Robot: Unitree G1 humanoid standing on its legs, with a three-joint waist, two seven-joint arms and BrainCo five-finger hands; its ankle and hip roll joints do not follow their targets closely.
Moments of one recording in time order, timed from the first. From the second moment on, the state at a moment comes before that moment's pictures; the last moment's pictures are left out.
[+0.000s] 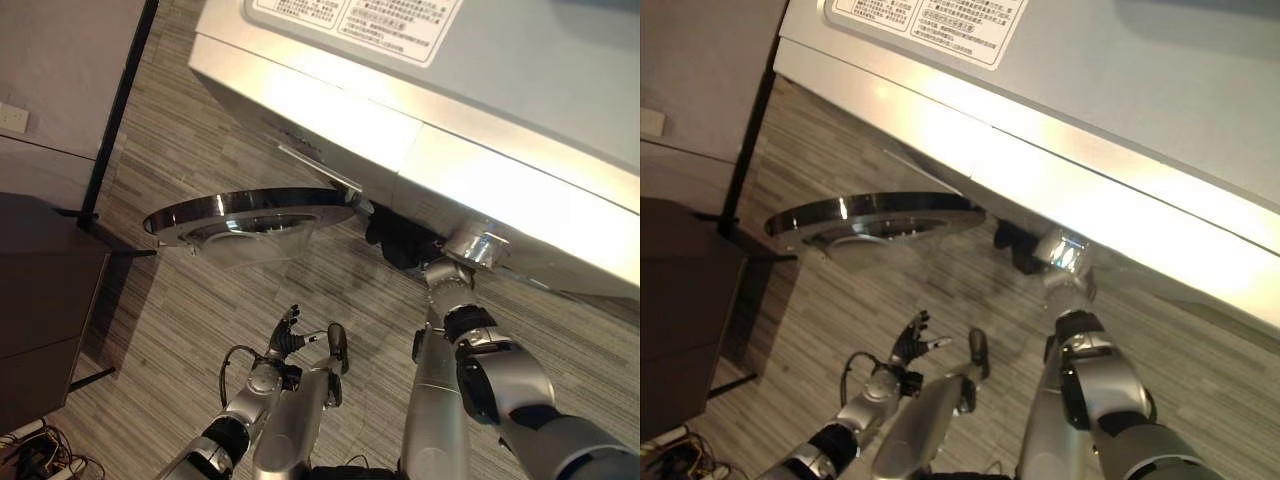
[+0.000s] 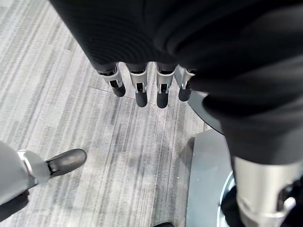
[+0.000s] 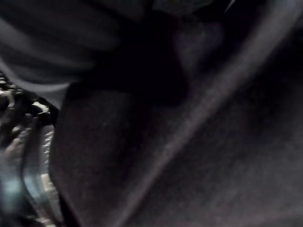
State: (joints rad) left arm -0.27 0.15 -0.51 0.77 -0.32 -0.17 0.23; right arm -0.84 -0.20 -0.03 0.84 1.05 -0.31 -0.26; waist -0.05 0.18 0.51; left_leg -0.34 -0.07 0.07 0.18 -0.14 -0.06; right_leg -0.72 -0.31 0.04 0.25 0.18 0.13
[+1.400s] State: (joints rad) left arm -0.27 0.22 -0.45 0.64 -0.34 -0.17 0.21; right arm -0.84 -0.37 -0.13 0.63 0.96 -0.38 -0.39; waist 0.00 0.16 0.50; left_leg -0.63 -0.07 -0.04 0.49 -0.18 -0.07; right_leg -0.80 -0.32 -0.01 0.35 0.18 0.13
